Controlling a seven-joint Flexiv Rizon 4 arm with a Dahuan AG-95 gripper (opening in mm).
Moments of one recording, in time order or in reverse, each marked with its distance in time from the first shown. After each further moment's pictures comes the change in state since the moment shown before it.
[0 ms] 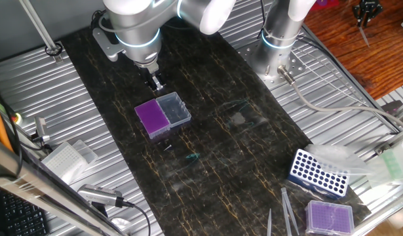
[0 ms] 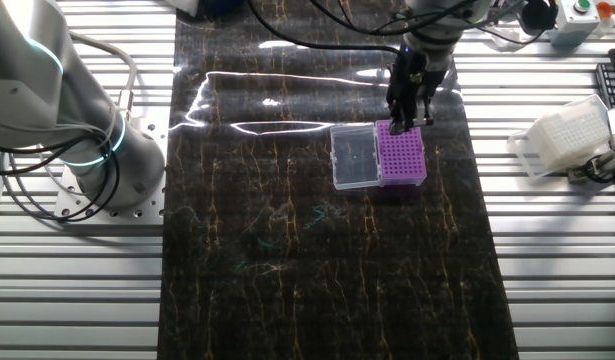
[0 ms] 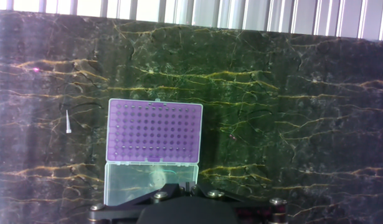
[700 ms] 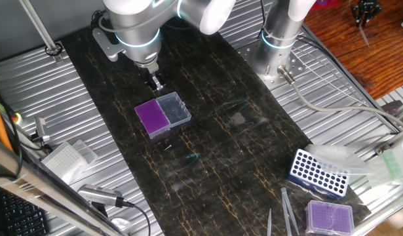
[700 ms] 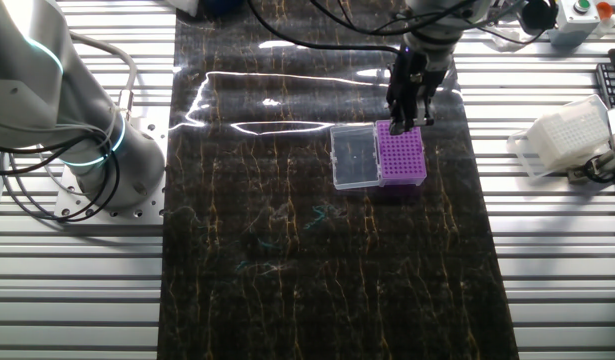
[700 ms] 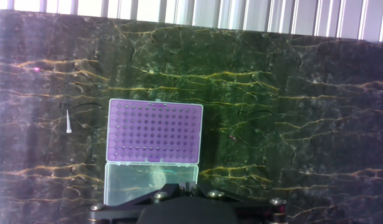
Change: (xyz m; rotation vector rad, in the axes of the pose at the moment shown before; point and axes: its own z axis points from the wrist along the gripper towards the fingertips) arm 0.000 0.000 0.000 -0.001 -0.006 -0.004
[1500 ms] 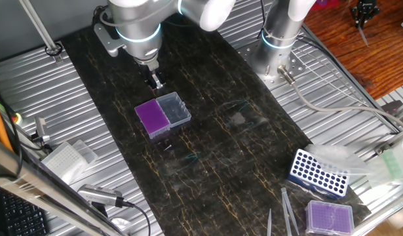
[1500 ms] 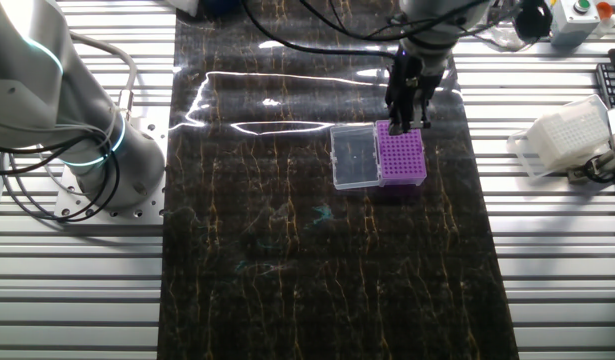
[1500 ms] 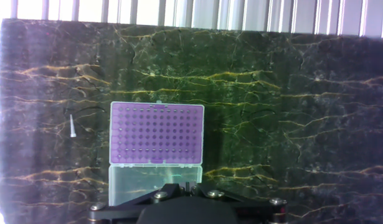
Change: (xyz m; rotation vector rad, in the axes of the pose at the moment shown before) arm 0.001 -0.001 -0.002 -0.065 -0.010 0.035
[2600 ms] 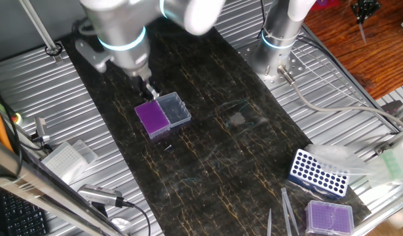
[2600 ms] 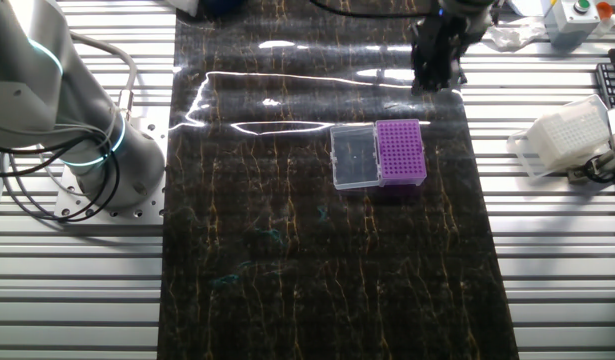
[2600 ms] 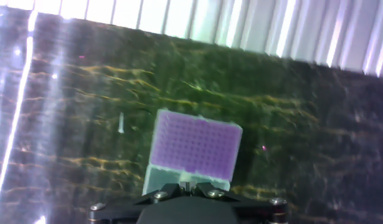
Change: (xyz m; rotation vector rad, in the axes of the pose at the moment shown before) arm -0.051 0.059 -0.033 -0.018 -0.022 -0.205
